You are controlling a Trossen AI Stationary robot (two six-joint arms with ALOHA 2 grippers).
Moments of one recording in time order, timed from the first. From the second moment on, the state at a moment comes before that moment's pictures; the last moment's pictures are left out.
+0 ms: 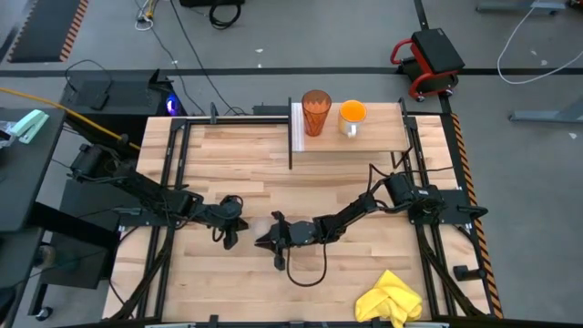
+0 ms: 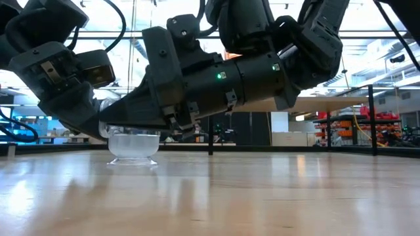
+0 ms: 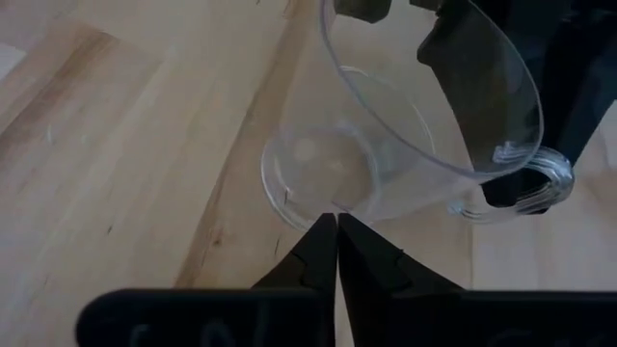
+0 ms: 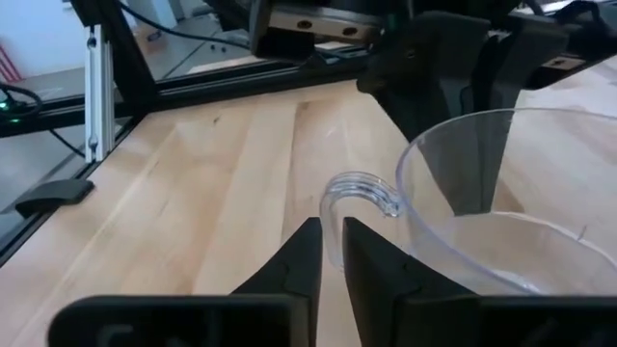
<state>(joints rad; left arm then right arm) -0.32 1.28 0.29 0.30 -0.19 -0.63 0.27 2.30 1.22 0.81 0.19 0.23</state>
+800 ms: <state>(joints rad) -0.32 1.28 0.29 0.31 -0.19 -0.63 0.31 2.16 1.22 0.44 0.38 0.30</state>
